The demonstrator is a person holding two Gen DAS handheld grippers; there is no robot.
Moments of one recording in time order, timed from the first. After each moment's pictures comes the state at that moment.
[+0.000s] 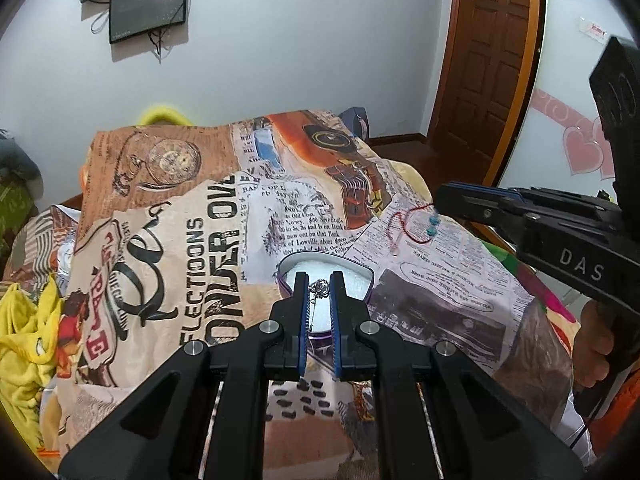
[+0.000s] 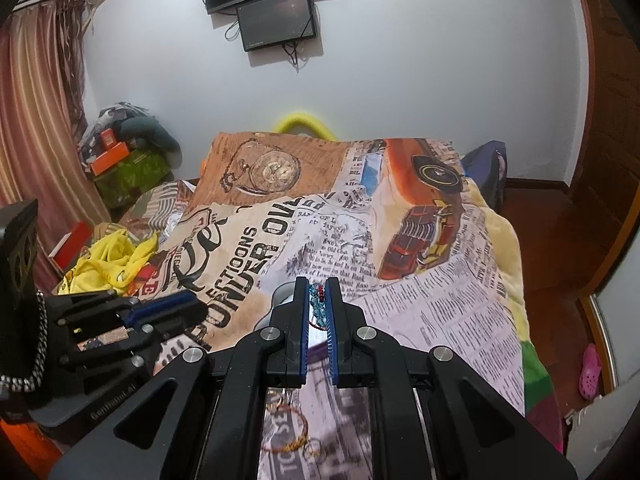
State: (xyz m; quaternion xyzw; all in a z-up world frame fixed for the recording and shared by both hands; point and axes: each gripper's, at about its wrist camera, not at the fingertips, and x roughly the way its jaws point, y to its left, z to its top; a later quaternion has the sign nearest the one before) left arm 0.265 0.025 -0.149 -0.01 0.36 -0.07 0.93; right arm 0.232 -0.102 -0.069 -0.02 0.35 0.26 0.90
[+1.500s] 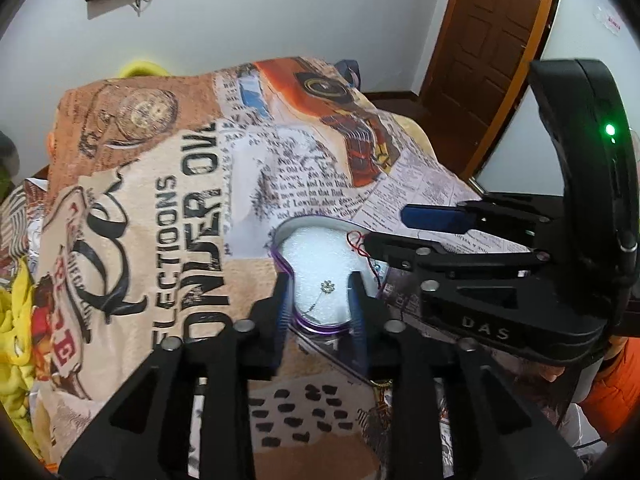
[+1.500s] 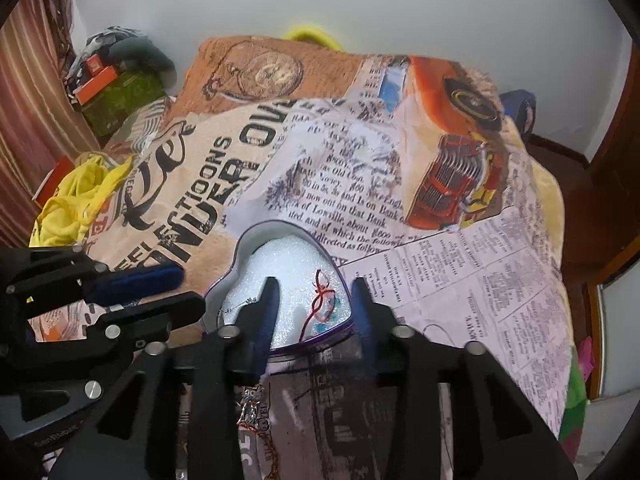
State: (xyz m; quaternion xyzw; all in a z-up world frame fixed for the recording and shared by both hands) left arm 0.307 0.040 -0.185 -0.02 0.43 -0.10 0.89; right arm 0.280 -0.072 -0.135 -0.09 0.46 0.27 0.84
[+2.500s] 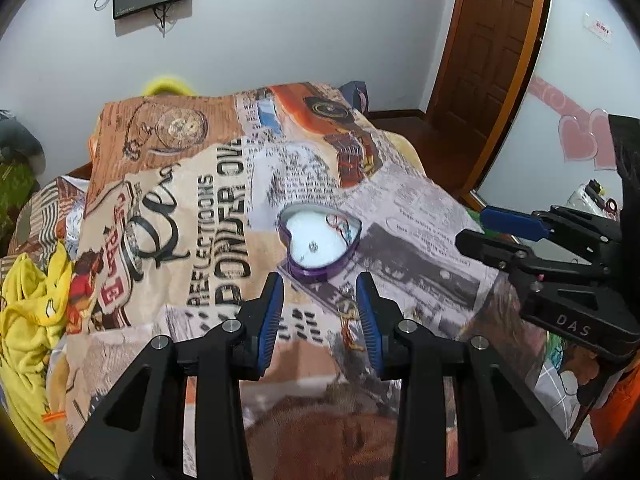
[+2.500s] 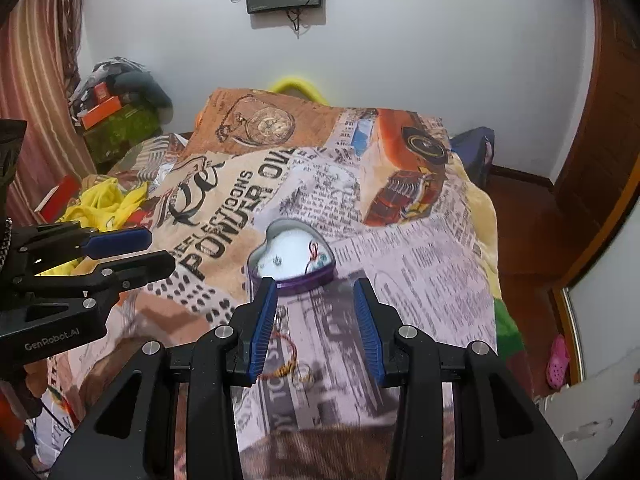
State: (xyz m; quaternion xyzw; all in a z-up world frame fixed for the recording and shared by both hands) left arm 0.216 0.030 -0.136 -0.02 0.41 -0.07 0.91; right arm 0.179 -0.115 -0.075 -0.08 0.39 0.23 0.89
